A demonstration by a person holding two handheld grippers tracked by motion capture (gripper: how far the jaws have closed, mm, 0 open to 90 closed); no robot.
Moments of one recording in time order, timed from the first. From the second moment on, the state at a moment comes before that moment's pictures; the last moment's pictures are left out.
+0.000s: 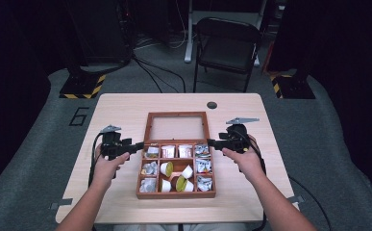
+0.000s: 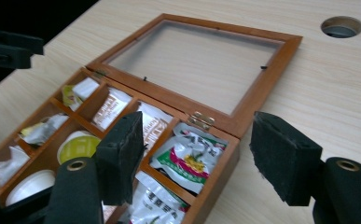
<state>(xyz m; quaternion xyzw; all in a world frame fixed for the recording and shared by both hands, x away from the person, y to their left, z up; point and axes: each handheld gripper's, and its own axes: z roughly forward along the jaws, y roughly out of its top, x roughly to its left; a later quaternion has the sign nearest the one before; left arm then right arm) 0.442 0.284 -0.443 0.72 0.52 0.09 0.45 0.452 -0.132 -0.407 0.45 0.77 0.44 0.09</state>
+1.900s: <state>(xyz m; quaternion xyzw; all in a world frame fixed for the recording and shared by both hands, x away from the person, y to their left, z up) 0.510 0.269 -0.435 0.74 0.49 0.05 0.45 0.511 -0.104 -0.428 0.44 0.79 0.41 0.07</state>
